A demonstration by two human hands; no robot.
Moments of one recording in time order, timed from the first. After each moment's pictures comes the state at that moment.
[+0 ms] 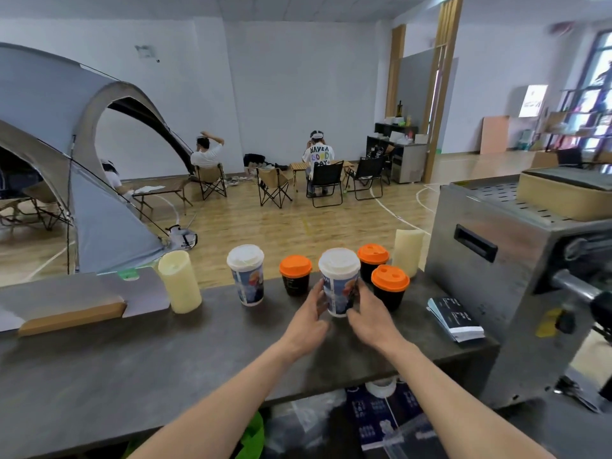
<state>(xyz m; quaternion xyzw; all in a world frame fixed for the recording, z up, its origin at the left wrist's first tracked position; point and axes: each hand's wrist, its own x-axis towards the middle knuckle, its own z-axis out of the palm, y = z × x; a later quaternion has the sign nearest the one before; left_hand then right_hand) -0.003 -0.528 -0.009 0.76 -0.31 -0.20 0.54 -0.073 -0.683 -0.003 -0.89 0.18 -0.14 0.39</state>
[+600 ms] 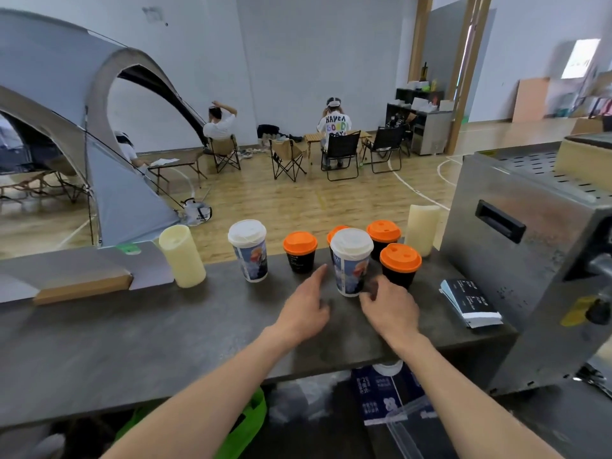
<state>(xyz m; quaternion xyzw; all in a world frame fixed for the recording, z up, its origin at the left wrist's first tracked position) 0.004 -0.533 -0.024 0.89 -0.31 -0.06 0.31 -0.079 -0.703 -0.022 -0.92 0.27 -0.15 0.23</state>
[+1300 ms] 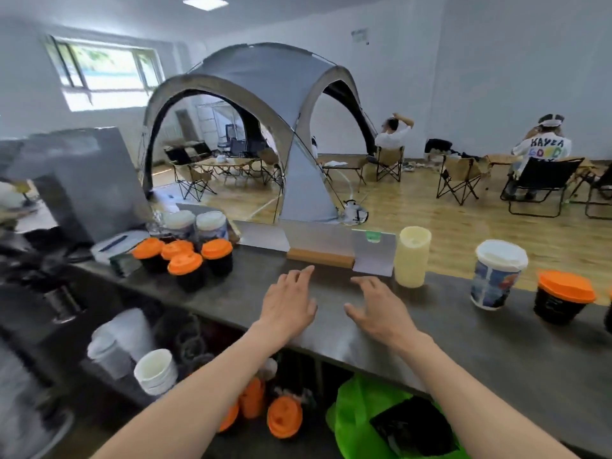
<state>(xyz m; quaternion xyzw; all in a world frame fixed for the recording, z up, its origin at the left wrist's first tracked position) 0.027 -0.092 0.013 0.99 -0.04 0.14 0.09 0.049 -0.300 0.001 -0.95 -0.16 -0.08 0.24</state>
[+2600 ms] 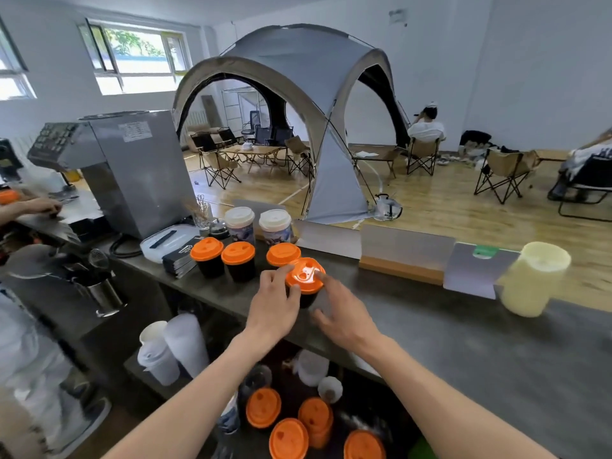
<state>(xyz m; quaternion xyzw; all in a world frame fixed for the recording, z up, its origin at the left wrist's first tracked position) 0.053 0.131 0.014 0.92 0.09 0.17 0.34 0.095 -0.028 -0.009 -0.91 -0.25 -0.04 0.33</state>
